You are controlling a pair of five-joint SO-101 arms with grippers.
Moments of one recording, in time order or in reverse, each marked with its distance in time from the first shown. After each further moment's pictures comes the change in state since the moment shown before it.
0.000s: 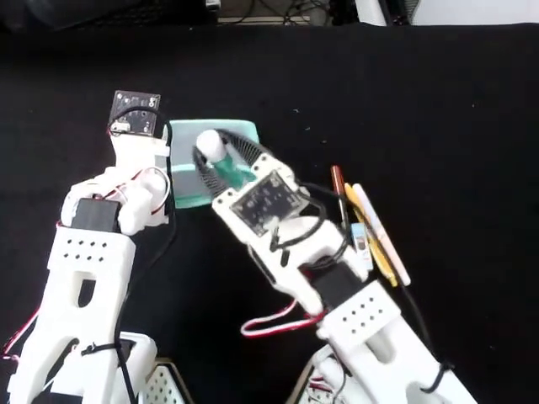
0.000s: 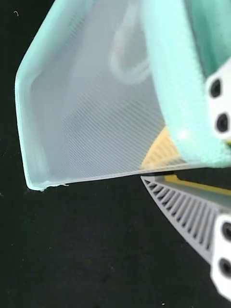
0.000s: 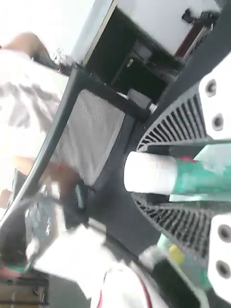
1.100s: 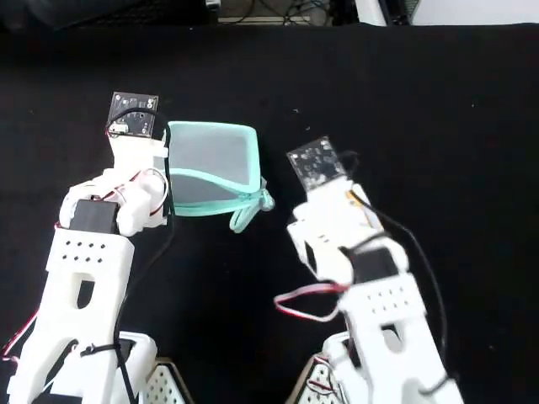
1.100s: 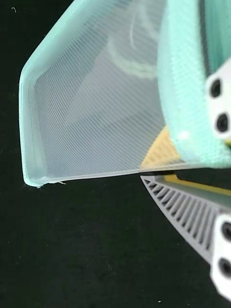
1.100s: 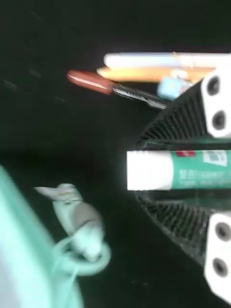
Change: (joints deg) left arm -0.1 0.0 0.3 0.4 0.0; right arm 19.9 3.2 -1.8 53.4 -8.2
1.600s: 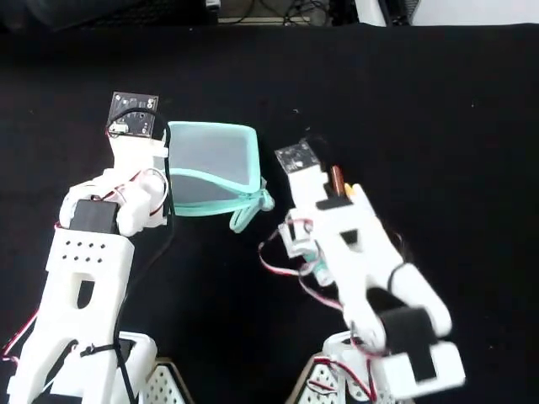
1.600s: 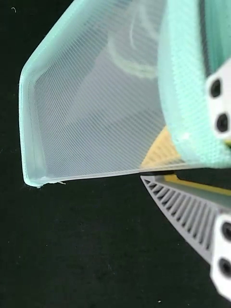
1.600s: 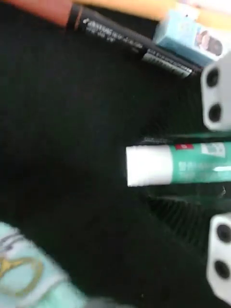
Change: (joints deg) left arm 0.0 0.0 0.0 0.0 0.0; right arm 0.4 44.9 -13.0 -7.5 -4.3
